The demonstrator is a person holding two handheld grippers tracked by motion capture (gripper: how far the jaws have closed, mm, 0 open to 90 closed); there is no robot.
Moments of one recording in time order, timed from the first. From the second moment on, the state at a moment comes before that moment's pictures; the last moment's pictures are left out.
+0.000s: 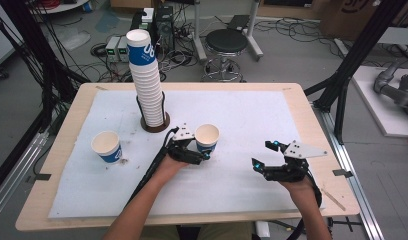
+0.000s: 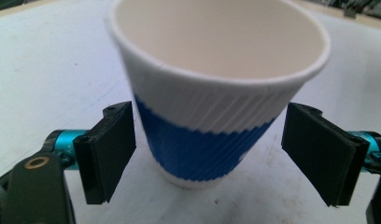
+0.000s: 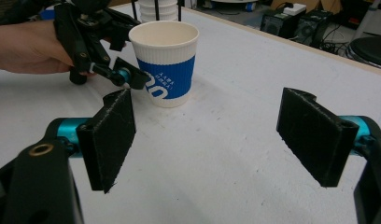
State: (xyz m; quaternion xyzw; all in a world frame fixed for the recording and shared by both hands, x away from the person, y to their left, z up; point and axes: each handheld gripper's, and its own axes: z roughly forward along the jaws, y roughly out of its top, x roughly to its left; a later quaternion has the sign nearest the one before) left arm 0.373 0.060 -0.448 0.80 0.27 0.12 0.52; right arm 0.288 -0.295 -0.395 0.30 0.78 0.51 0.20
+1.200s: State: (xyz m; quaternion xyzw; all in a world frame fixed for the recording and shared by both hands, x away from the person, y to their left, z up) left arm 0.281 0.224 -0.399 0.67 0.29 0.21 0.65; right arm 0.282 -0.300 -0.399 0.34 0.77 0.50 0.22
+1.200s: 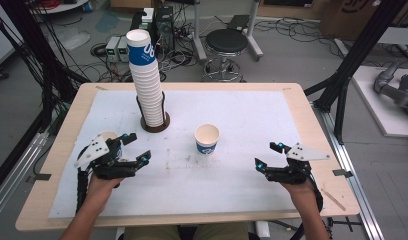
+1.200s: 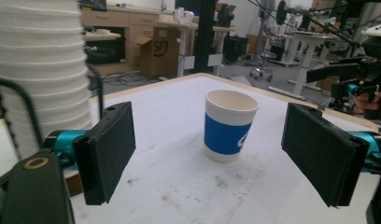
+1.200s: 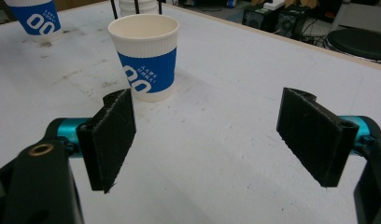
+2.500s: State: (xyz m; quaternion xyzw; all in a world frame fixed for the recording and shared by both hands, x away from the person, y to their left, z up) left arm 0.268 0.243 -0.407 0.66 0.30 0.22 0.65; right arm 0.275 -0.297 -0.399 0.34 0.76 0.50 0.23
